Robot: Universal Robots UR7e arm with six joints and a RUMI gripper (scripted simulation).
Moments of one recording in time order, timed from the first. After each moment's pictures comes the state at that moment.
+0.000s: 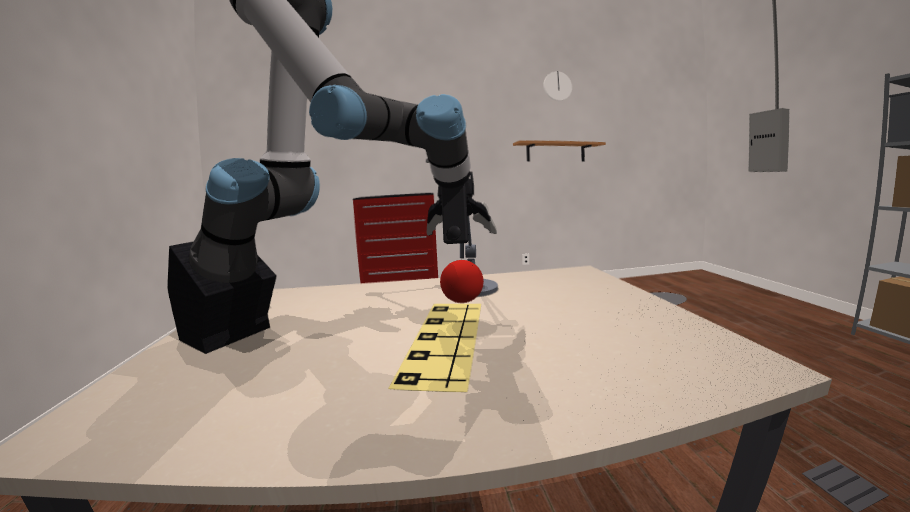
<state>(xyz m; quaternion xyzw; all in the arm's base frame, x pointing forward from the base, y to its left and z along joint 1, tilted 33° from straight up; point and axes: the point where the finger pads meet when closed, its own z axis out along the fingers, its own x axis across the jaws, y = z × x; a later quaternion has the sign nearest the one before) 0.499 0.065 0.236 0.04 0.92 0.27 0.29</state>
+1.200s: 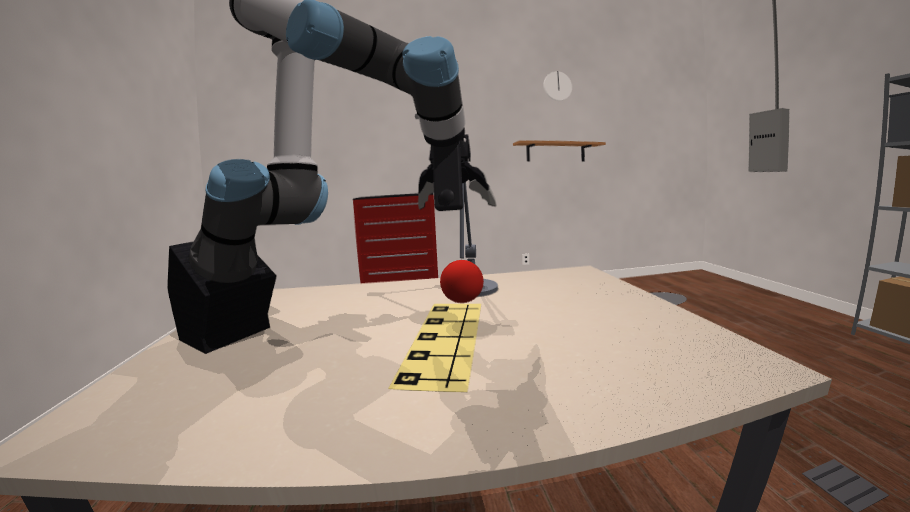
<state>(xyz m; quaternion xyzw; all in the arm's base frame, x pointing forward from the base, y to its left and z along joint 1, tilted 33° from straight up) 0.443 0.018 0.309 0.04 0.92 0.26 0.29</state>
